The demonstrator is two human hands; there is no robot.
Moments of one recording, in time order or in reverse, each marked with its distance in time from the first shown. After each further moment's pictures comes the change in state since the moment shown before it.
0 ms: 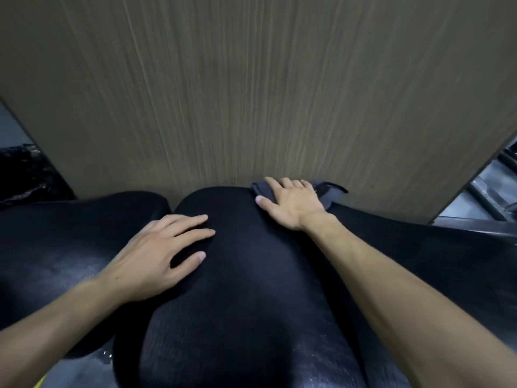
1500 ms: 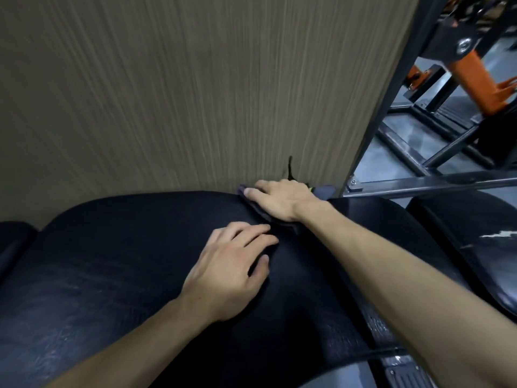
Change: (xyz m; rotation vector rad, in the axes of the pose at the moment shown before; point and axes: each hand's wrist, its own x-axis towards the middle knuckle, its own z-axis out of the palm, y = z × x) left_hand 0.124 0.261 0.084 -0.160 -0.013 0.164; right_hand -0.081 0.176 -0.013 0.189 -0.115 0.190
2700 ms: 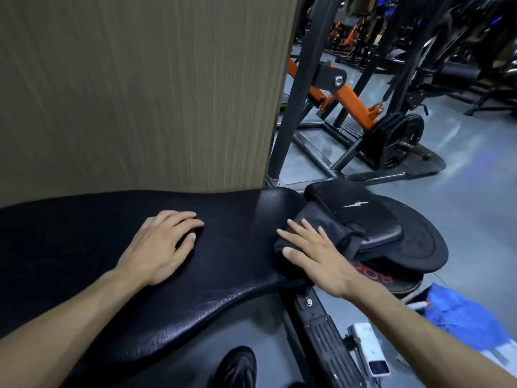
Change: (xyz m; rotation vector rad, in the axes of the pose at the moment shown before) left_hand -0.009 -0.001 -0.001 0.027 0.004 0.062; right_hand -0.275 0.109 0.026 0.328 0.173 0.052
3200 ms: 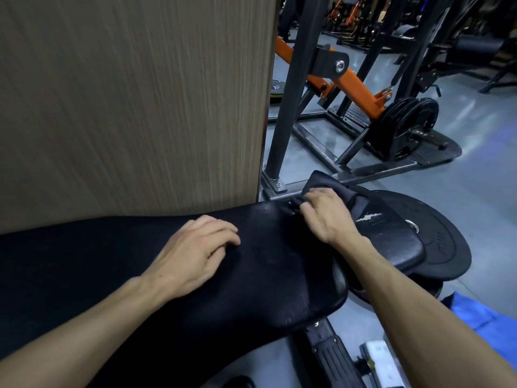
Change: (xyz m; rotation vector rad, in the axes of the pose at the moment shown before) left_hand 0.094 0.057 0.022 -0.140 -0.002 0.266; right_hand 0.135 0.081 -0.052 -0.150 0.369 0.175
